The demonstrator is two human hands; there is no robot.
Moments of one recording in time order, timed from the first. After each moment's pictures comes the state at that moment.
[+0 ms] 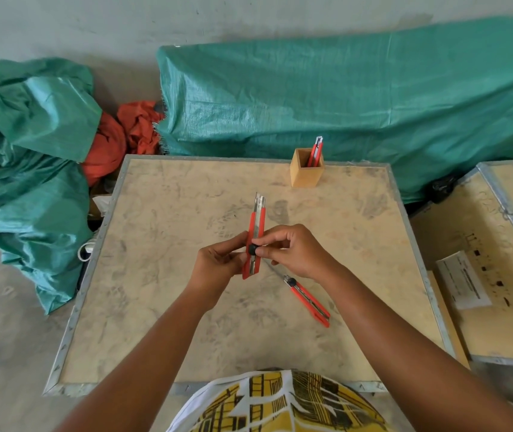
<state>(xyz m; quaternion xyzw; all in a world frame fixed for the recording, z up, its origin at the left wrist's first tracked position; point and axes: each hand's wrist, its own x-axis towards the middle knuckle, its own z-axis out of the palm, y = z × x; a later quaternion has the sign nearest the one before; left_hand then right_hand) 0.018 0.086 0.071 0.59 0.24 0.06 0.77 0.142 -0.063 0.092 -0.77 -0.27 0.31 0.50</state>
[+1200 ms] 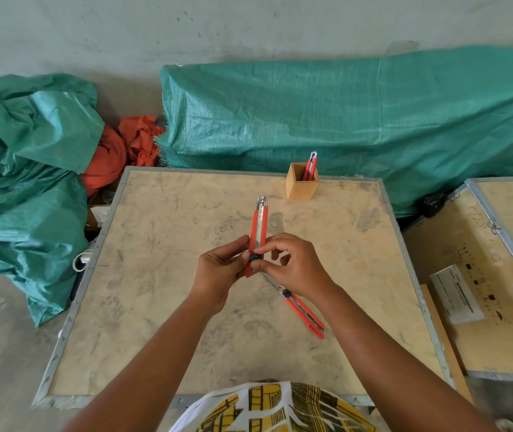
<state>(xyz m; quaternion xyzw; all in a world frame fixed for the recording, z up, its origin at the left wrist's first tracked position) 0.030 0.074 0.081 0.50 0.28 0.09 0.82 0.128 -0.075 0.092 -0.80 -0.32 0.15 0.48</state>
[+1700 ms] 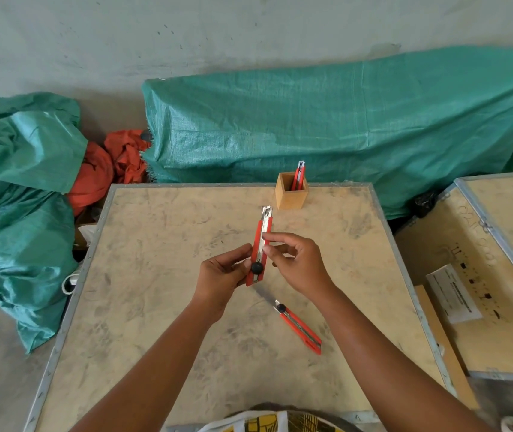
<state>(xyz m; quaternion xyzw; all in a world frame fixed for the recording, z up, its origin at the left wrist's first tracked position) 0.054 0.069 0.081 0.54 0.27 0.07 0.79 0.155 -0.077 0.087 -0.79 -0.22 0.15 0.55</state>
